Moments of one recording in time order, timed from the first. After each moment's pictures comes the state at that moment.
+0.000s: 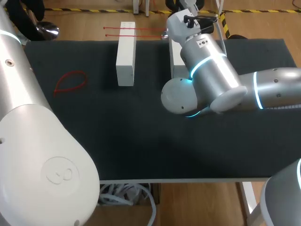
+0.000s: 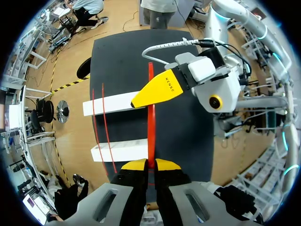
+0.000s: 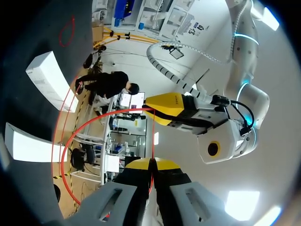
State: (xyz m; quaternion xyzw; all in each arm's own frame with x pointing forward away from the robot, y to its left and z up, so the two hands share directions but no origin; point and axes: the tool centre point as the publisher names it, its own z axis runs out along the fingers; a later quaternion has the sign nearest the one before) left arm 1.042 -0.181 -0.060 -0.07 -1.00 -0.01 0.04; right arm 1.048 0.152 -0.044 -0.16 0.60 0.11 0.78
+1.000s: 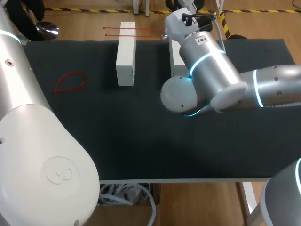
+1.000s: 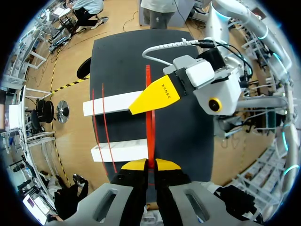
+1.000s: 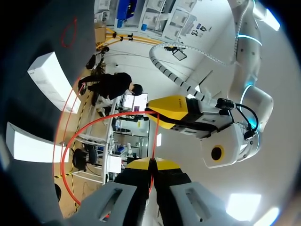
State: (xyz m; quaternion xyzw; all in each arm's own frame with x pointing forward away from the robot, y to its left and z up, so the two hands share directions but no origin) left arm 1.042 -0.181 -0.060 -0.07 -1.00 -0.01 0.04; right arm 1.053 0.158 -0.048 -0.17 0.61 0.10 0.77
